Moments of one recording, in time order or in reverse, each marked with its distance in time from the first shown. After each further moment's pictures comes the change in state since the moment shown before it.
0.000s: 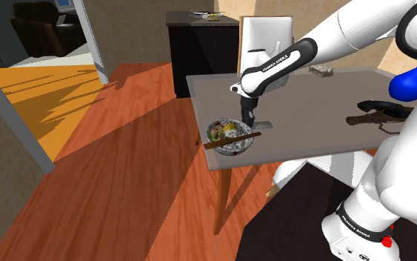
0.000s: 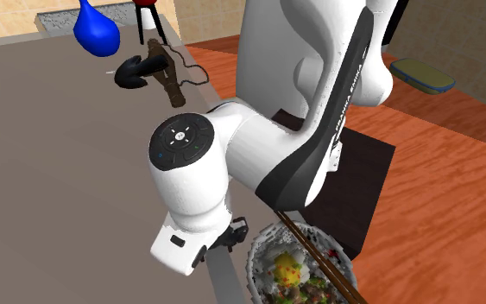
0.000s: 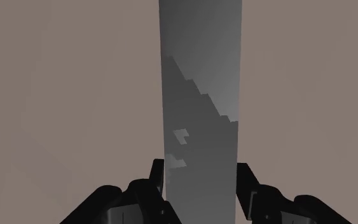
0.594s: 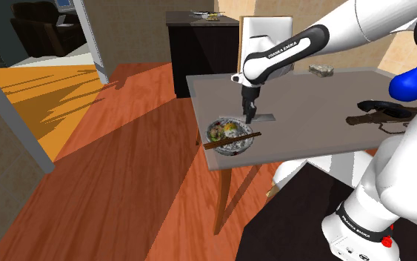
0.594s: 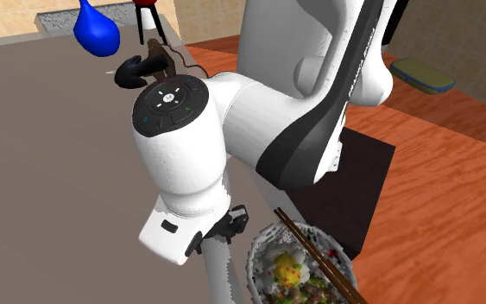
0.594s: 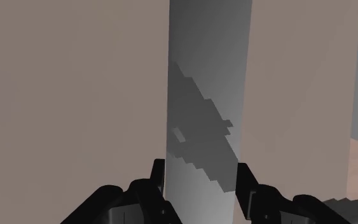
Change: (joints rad) arm 0.002 -0.068 0.000 0.052 -0.026 -0.119 0.018
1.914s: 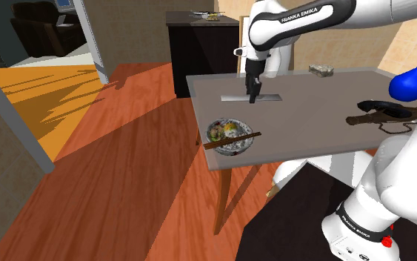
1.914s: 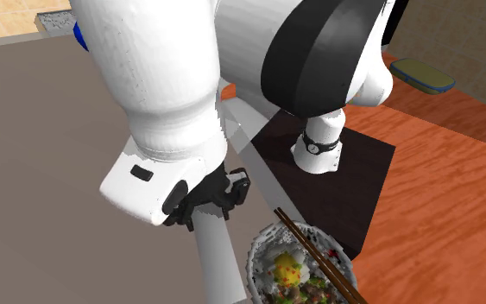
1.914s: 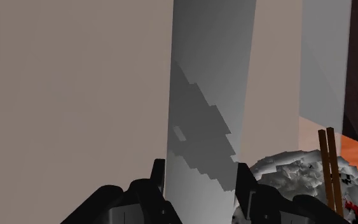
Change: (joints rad) arm 0.003 -0.099 0.008 0.168 -0.028 -0.264 0.022
